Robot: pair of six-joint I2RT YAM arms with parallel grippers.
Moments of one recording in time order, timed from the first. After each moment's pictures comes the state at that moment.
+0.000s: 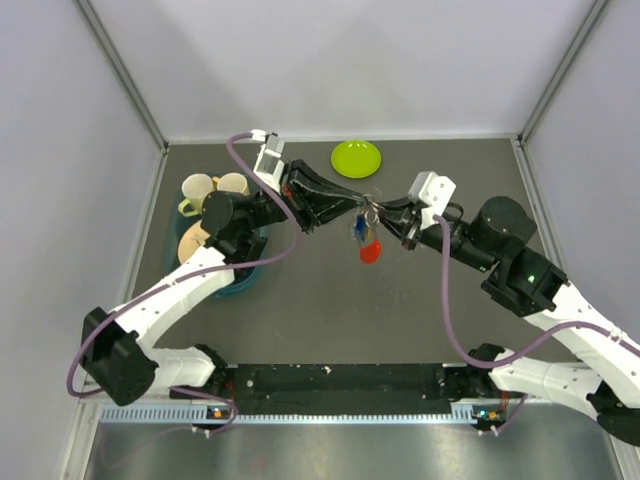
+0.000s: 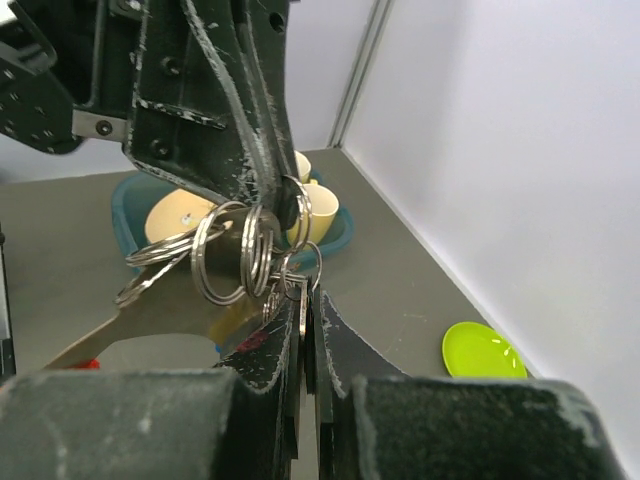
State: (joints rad) left arm -0.66 1.24 1.06 0.88 0.81 -0.73; right arm 0.85 0.89 1.15 -0.17 -0.20 -0.28
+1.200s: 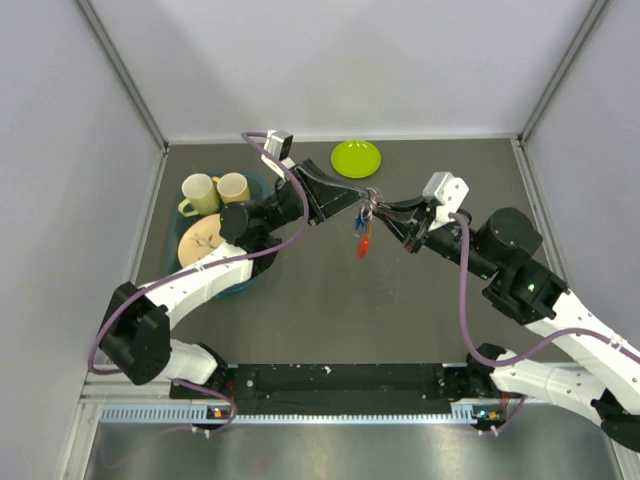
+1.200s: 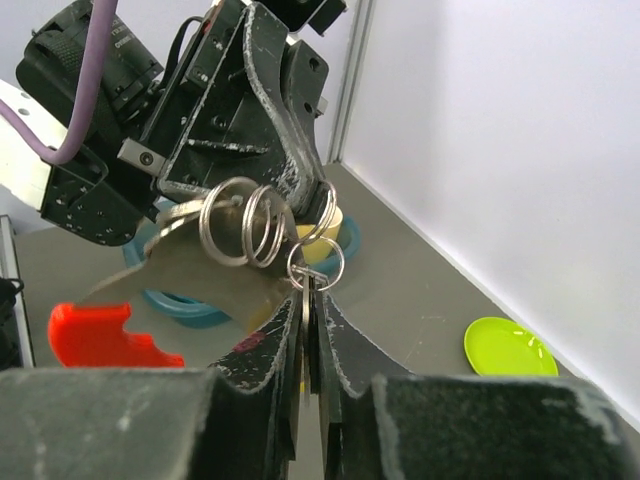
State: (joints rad) left arm -0.66 1.39 0.97 1.24 0.64 -1.28; right arm 0.85 0.83 1.05 -0.06 -0.15 -0.16
